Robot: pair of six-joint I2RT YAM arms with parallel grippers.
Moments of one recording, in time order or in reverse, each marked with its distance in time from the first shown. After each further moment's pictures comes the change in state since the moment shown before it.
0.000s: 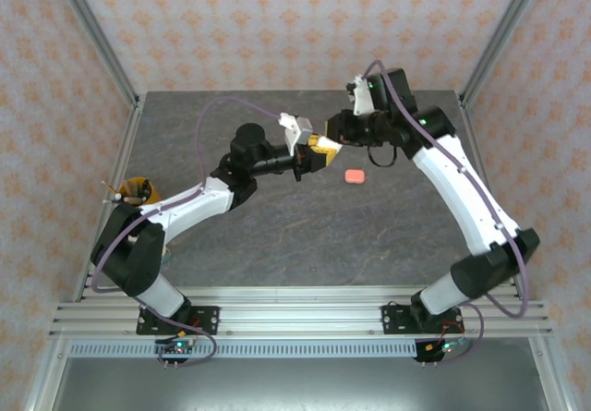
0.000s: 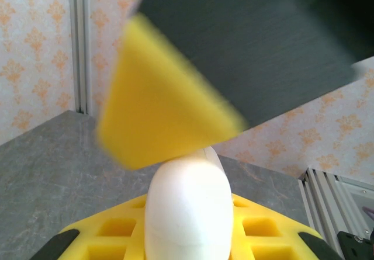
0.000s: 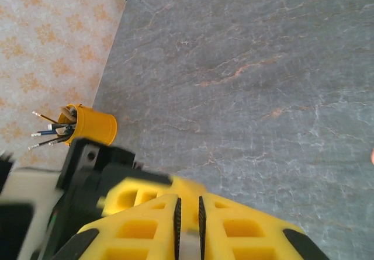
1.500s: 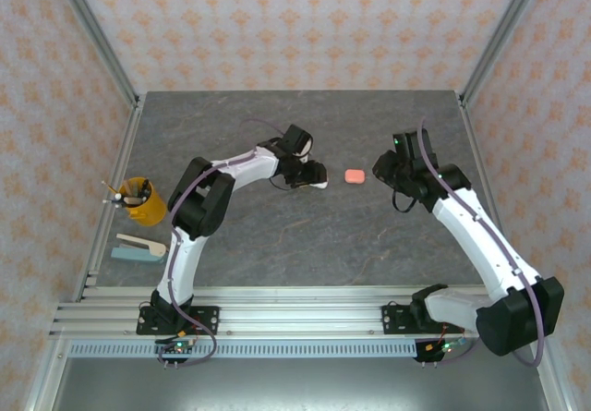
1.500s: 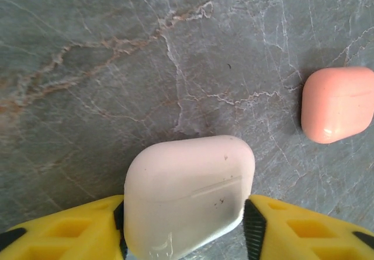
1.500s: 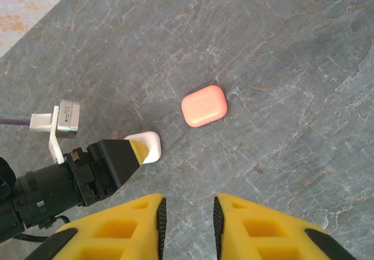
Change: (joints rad) left arm 0.037 0.608 0.537 -0.966 -0.329 -0.497; right arm -0.131 -0.314 -0.608 0.184 0.415 0.353
